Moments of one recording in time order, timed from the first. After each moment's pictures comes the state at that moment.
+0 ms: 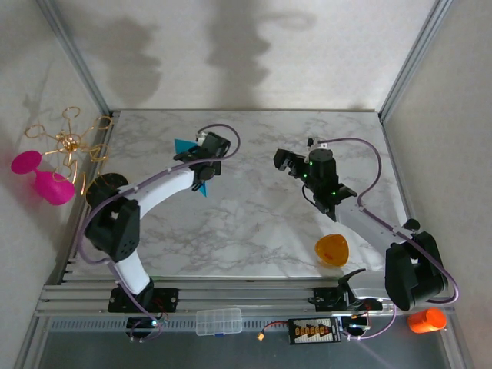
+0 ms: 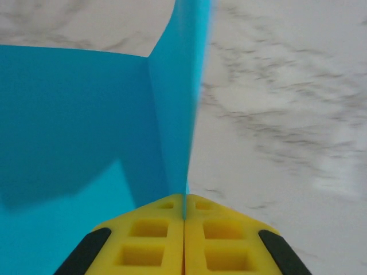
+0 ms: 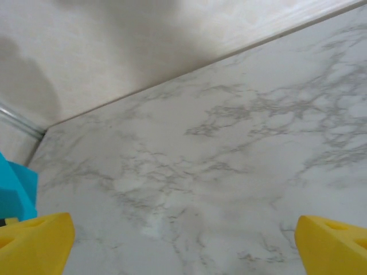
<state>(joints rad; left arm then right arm) -0.54 1.78 1.33 -0.54 -0.58 -0.39 0.46 1.31 0.78 0.15 0.07 0.58</state>
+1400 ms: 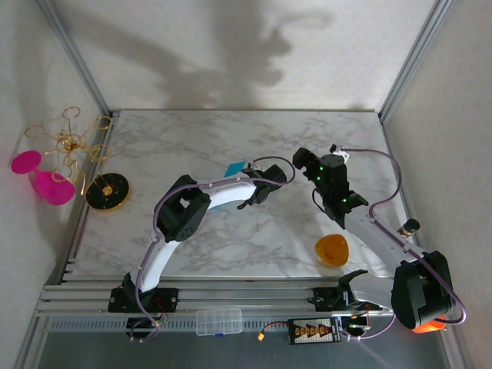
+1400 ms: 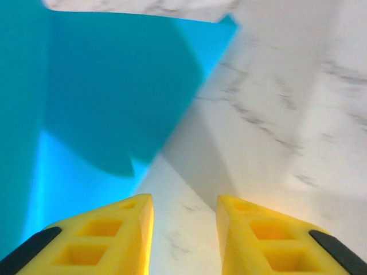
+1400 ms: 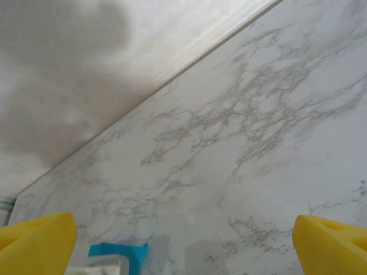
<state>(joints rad) -0.84 2.26 1.68 -0.75 -0.60 -0.56 0.40 1.19 0.72 0.05 0.24 0.79</state>
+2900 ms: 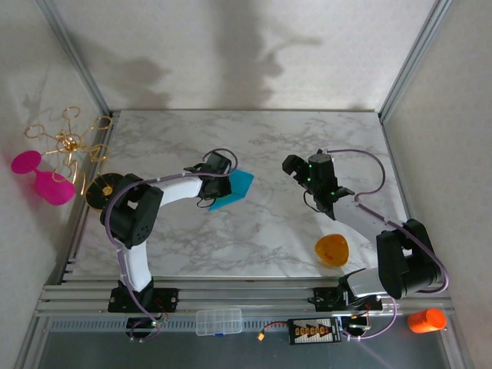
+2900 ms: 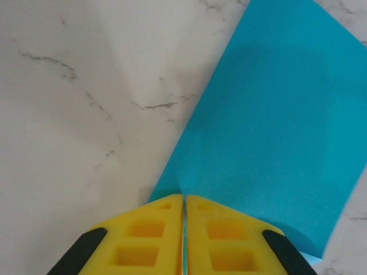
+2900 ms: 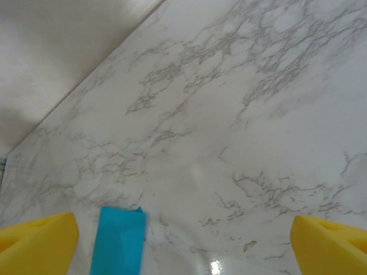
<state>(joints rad) -0.51 1.90 1.14 -0.32 -0.05 -0.69 0.40 1.40 0.75 0.10 0.06 0.85</state>
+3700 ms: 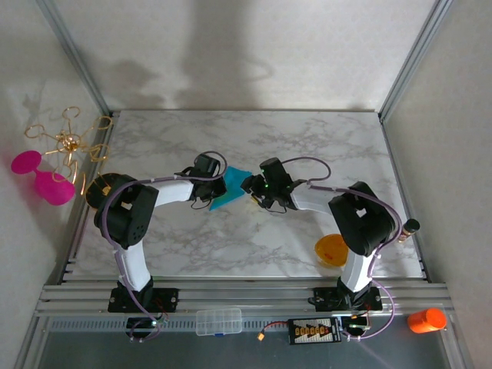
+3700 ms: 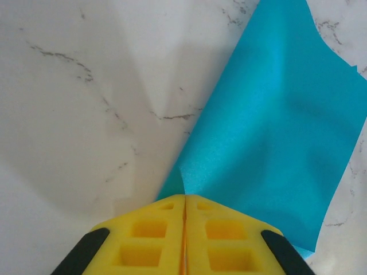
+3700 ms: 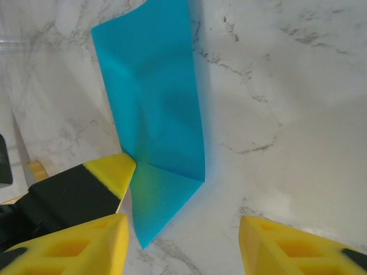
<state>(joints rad) -0.43 1.87 1.02 -0.13 0.09 -0.77 0.66 1.82 1.00 0.02 -0.24 1.23</state>
